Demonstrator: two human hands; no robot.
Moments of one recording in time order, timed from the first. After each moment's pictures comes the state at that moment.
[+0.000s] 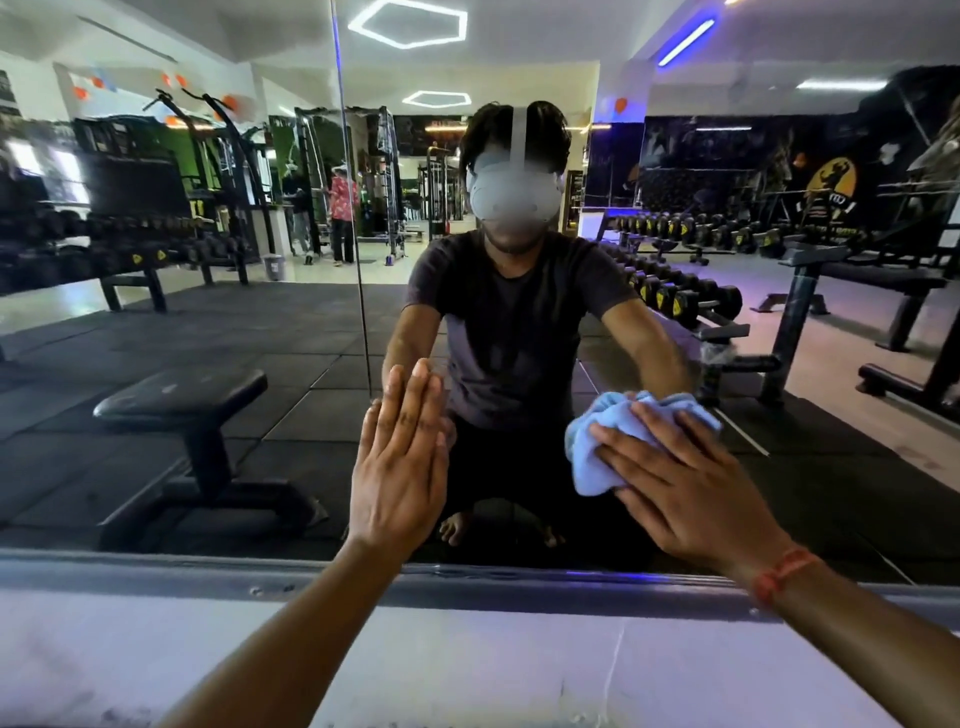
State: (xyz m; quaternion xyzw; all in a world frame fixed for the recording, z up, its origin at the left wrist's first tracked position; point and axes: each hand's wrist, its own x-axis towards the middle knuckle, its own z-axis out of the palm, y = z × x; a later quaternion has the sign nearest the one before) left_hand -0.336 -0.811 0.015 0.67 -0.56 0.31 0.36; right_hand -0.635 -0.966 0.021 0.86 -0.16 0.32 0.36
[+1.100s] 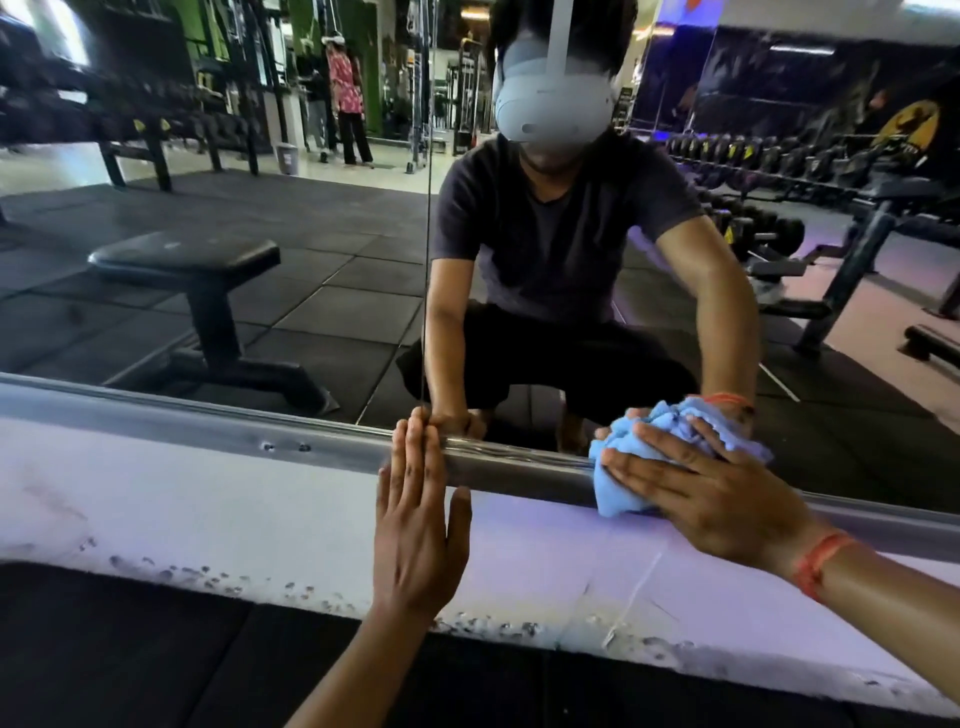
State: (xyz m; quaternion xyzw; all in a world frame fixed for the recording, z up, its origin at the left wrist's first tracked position) left_hand -0.350 -0.773 -0.207 0.74 -0.49 0.14 0.43; right_hand -0.618 -0.980 -0.116 0.90 0.00 0.20 0.40
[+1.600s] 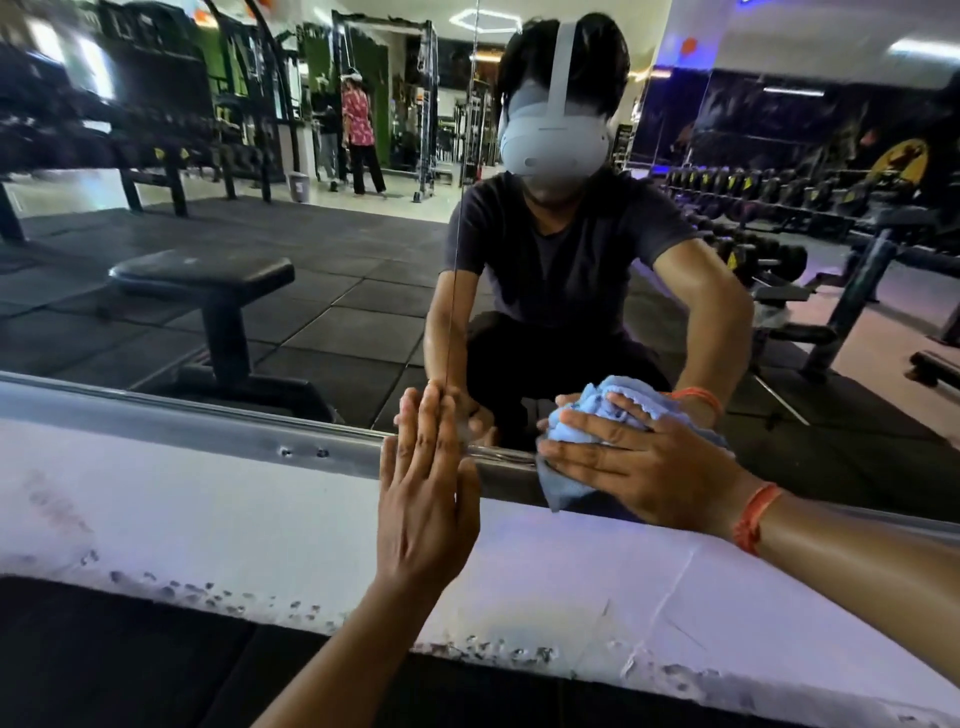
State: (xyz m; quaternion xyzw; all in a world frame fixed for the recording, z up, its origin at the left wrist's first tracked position) left_hand -0.327 -0.775 -0.181 0.72 -0.50 0.18 0.44; right_hand -0.534 -0.966 -0.093 0.88 0.10 0.20 0.42
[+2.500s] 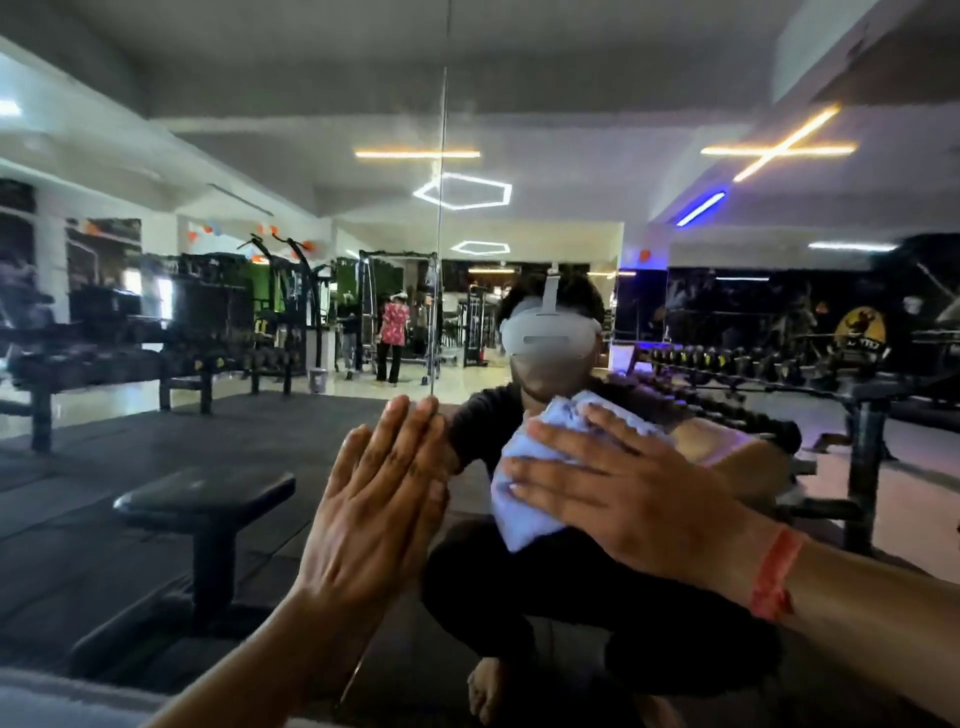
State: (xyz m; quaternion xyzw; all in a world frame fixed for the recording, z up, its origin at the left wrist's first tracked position) left_hand -0.249 -0.801 0.044 0.59 -0.56 0.49 0.31; right_hand -0.465 -0.947 0.108 0.76 -0.12 0.40 0.49
